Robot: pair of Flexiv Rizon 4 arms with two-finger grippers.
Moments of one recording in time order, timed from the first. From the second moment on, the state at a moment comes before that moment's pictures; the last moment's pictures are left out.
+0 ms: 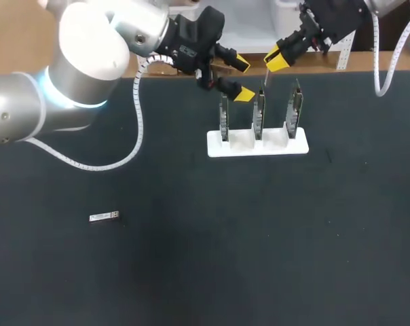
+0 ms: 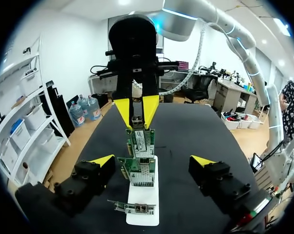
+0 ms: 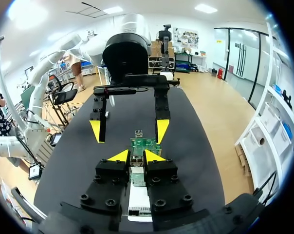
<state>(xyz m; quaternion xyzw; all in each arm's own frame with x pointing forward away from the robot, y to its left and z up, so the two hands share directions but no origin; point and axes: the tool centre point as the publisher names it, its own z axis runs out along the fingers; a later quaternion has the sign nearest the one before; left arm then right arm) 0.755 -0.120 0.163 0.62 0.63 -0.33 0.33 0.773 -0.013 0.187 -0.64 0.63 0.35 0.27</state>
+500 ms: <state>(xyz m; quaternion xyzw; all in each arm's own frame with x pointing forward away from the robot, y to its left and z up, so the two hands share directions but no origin) 0.755 -0.123 0.166 0.63 0.61 -0.33 0.34 0.774 -0.011 0.187 -0.65 0.62 0.34 0.27</state>
